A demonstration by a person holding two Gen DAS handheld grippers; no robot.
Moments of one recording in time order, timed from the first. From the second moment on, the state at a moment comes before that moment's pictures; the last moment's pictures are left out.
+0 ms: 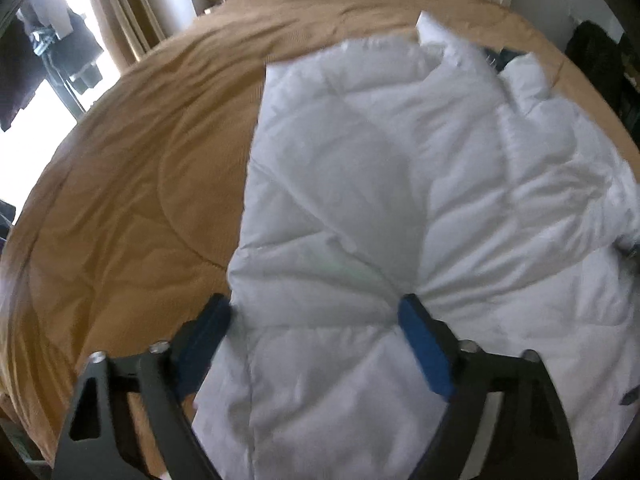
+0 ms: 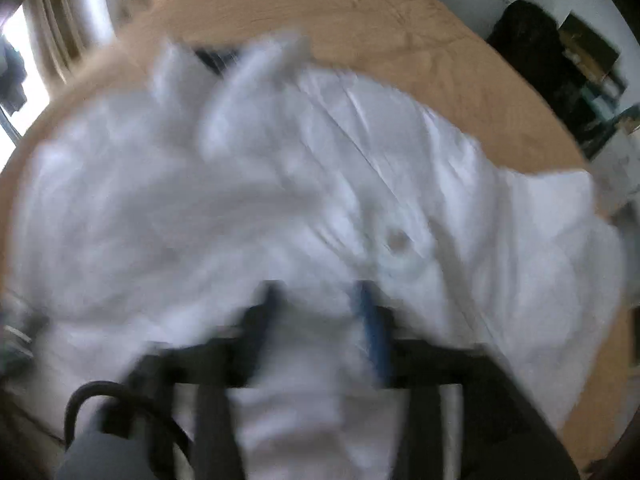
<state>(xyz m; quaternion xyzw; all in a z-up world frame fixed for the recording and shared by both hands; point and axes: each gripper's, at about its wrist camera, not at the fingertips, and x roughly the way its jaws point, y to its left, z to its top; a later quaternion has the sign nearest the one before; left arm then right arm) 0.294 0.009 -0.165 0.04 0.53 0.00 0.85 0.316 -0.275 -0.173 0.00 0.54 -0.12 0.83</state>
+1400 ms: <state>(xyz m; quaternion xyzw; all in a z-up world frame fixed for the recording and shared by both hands) 0.300 -0.021 -0.199 0.04 0.57 -0.06 0.82 0.193 -0.608 -0.065 0.33 0.33 -0.20 0.86</state>
